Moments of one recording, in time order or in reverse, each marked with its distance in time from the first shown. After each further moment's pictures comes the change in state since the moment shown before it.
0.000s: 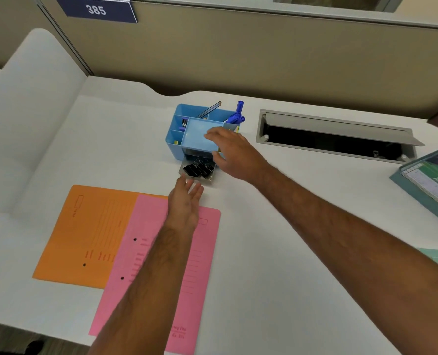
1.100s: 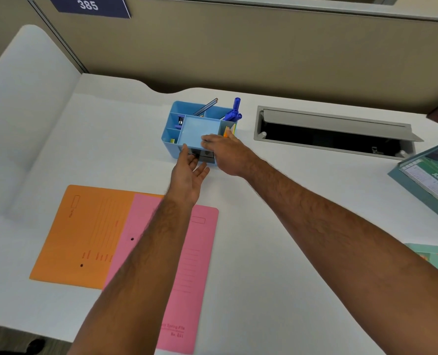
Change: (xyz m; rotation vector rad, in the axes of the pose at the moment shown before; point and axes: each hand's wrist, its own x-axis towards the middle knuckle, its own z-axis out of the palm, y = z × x) left_hand 0.026 0.021 0.040 0.143 -0.207 -0.023; right_hand 0.021 0.015 0.019 -0.249 -0.251 -0.036
